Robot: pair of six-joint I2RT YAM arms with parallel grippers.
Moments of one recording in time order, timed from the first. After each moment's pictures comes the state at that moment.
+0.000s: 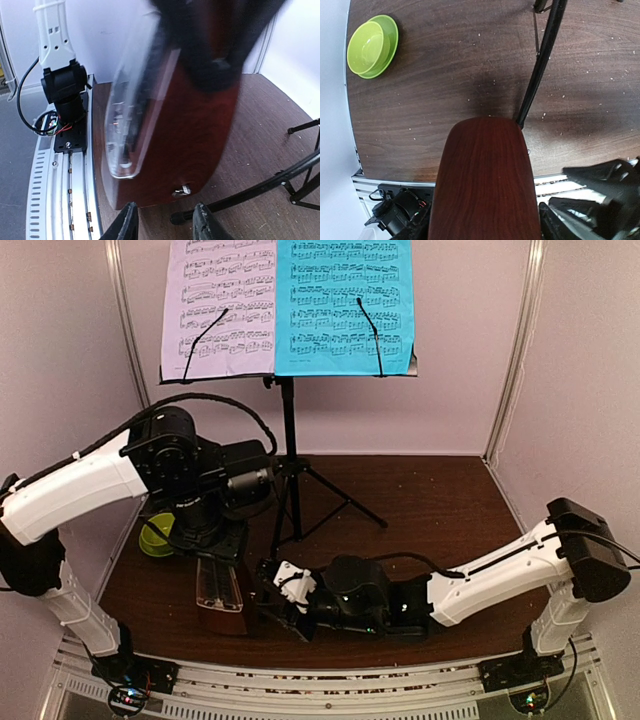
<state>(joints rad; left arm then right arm) -1.19 1.58 1.74 -1.66 -0.29 -1.07 1.38 1.74 0.97 0.50 0.15 -0.03</state>
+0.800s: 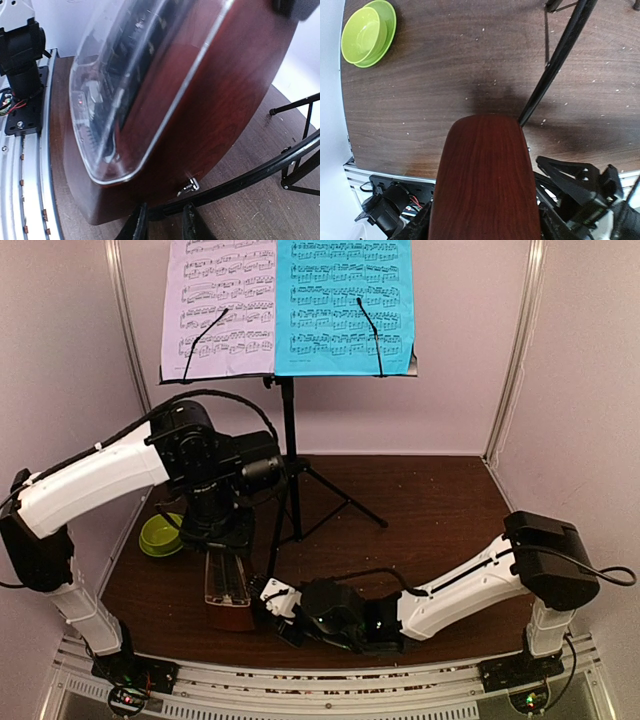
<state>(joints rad) -1.10 1.65 1.78 -1.65 -0.22 -1.07 1.41 1.93 1.03 0.55 0.34 -0.08</state>
